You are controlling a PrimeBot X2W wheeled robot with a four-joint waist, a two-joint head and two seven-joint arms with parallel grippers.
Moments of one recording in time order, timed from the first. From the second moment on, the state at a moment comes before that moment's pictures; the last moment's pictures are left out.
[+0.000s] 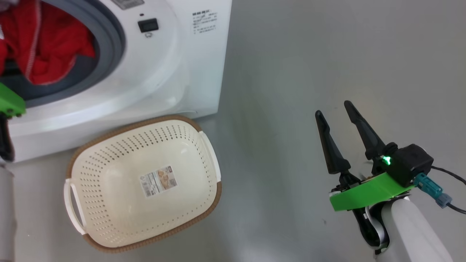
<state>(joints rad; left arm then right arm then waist) -0.94 0.32 0.09 0.83 -0.28 0.01 -0.25 -0.28 -0.05 0.14 0.16 0.30 0.13 -0.26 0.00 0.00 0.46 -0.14</state>
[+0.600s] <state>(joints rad) -0.61 0.24 0.15 0.48 -0.27 -0.03 -0.25 -0.19 -0.05 0.12 0.19 0.28 0.13 -0.26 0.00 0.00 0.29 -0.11</state>
